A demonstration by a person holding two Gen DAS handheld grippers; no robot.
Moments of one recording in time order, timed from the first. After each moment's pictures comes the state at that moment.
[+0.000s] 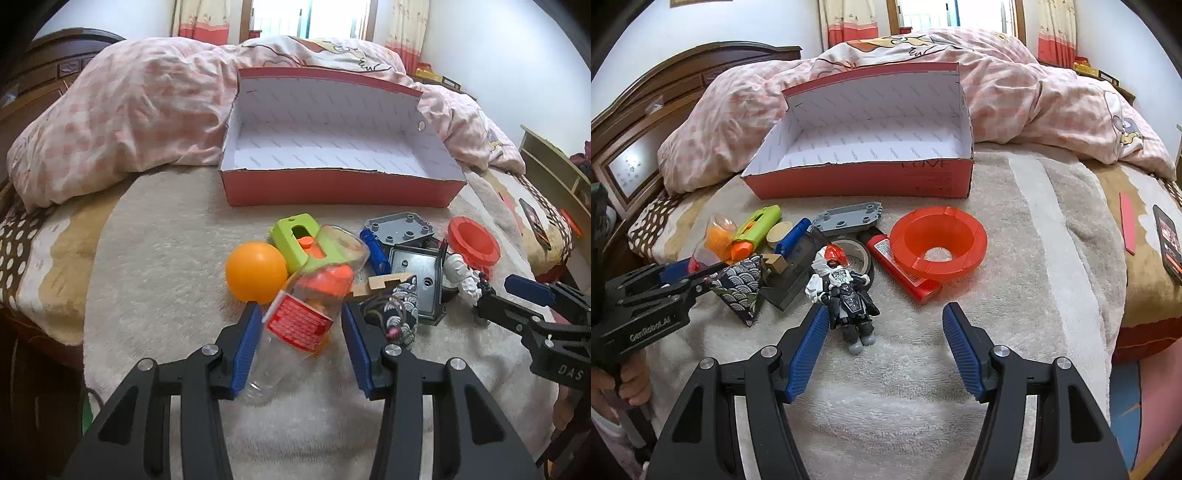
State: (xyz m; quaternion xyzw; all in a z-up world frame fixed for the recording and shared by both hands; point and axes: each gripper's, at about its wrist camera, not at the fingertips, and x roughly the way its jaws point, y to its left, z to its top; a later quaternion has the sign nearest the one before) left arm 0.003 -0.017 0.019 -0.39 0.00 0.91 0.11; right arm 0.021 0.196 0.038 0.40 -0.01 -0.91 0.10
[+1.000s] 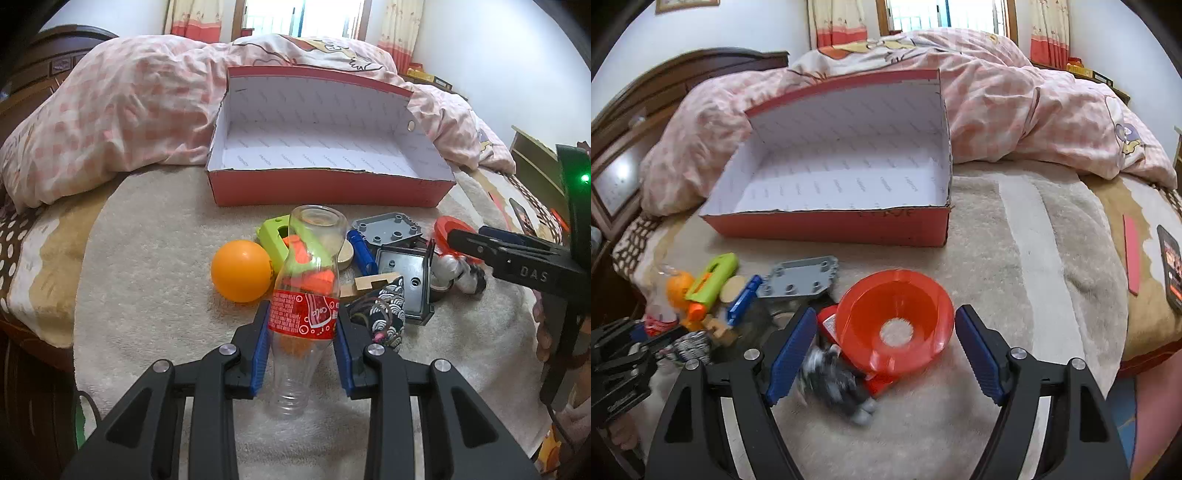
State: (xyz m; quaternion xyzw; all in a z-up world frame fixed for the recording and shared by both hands) left arm 0.003 -0.017 0.021 -0.39 -0.01 0.91 0.13; right arm -0.044 0.215 0.042 0.40 -0.02 -0.91 0.08
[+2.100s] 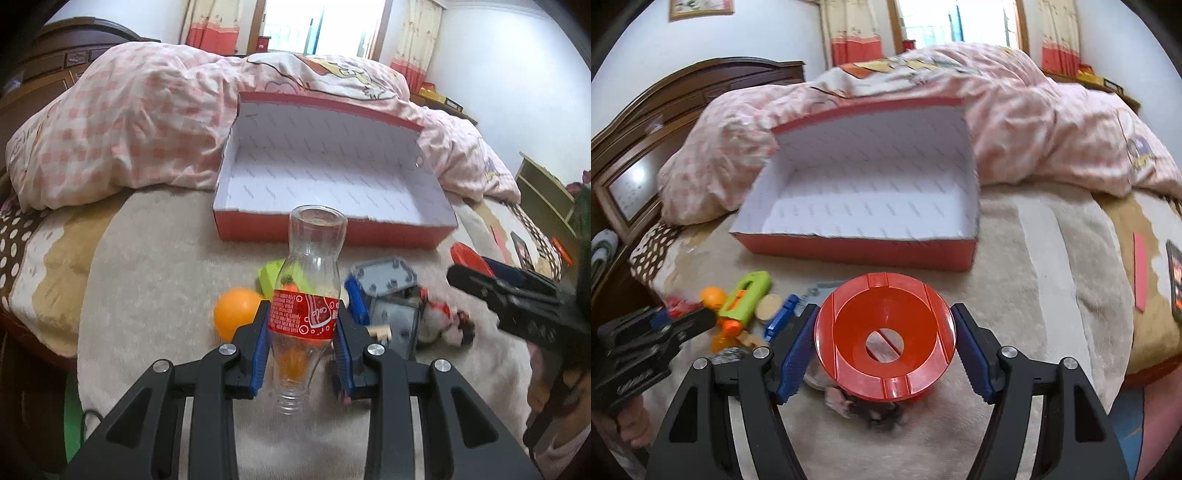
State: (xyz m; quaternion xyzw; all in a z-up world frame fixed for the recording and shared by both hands) left arm -0.019 -0.019 0.051 -0.38 -0.05 0.92 0.11; right arm -0.037 0.198 0.071 0.37 -0.02 -0.92 0.12
